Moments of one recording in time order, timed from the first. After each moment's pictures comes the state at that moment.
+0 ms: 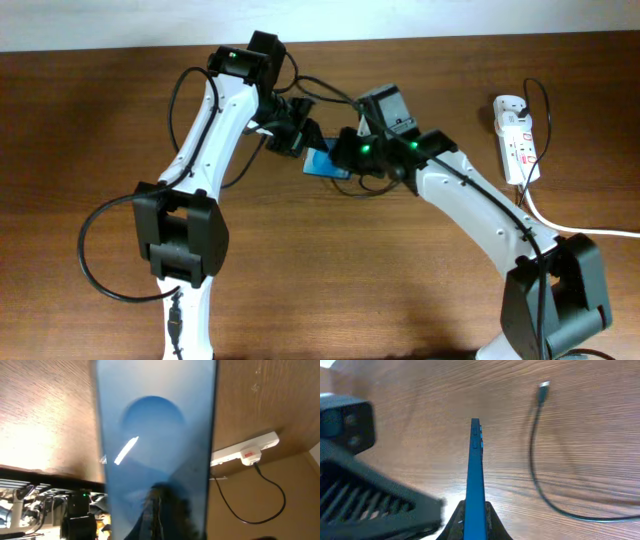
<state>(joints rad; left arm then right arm) -0.30 2.23 2.13 -1.39 0.71 -1.32 0.42 1.75 1.33 -0.50 -0.31 0.72</state>
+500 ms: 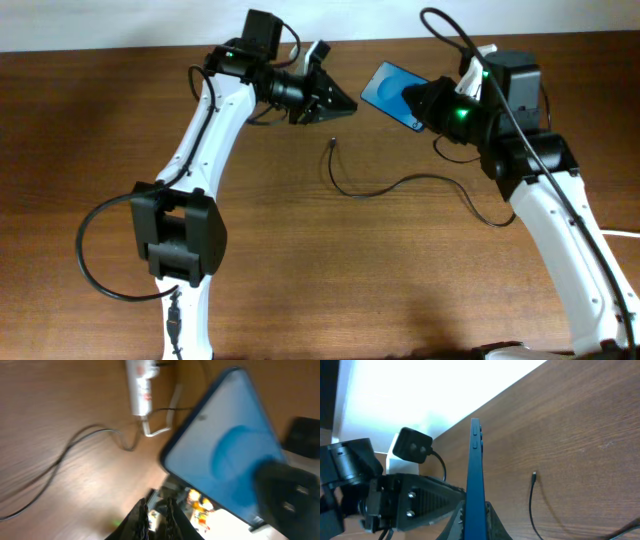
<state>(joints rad) -0.28 2.23 2.13 -0.98 1.14 -0.44 0.12 1.45 1.33 -0.44 -0.42 0.78</state>
